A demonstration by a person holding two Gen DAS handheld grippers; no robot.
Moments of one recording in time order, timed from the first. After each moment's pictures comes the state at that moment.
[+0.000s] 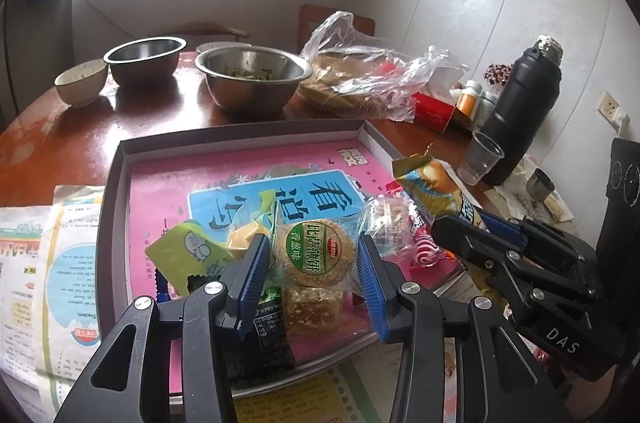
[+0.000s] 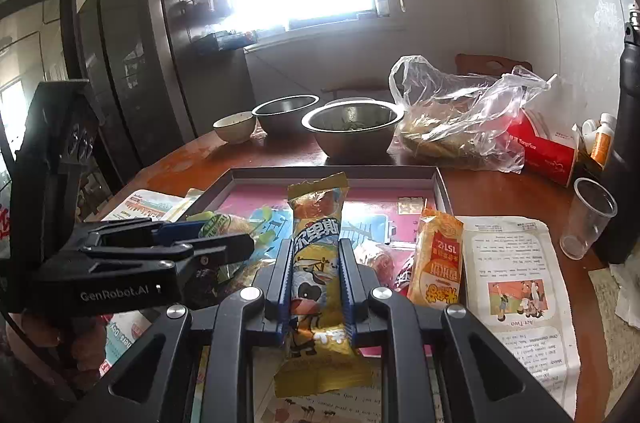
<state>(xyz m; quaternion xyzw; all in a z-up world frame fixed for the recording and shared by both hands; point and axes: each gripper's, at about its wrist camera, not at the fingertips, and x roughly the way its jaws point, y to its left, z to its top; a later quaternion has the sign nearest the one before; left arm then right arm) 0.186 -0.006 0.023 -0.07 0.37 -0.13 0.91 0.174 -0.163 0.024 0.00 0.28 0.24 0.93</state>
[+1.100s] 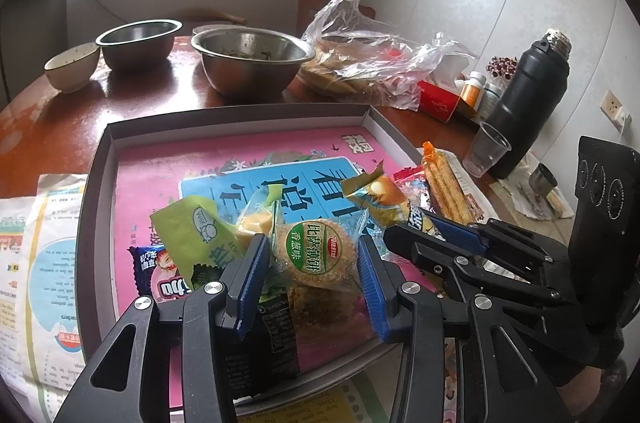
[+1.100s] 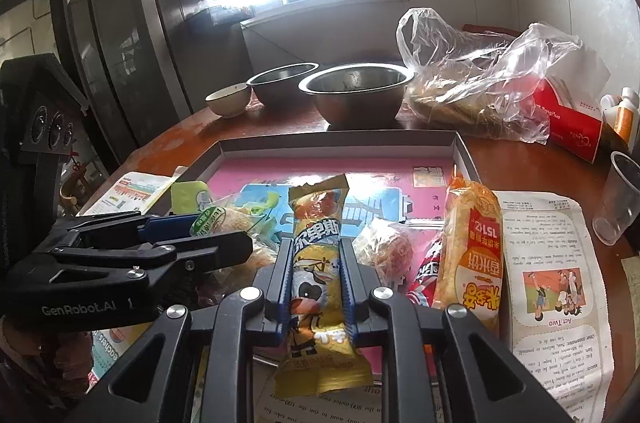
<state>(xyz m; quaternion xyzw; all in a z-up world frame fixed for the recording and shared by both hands) 0.199 -0.006 0.007 -0.08 0.39 -0.14 0.91 0.205 -0.147 -0.010 0.00 0.32 0.25 0.91</state>
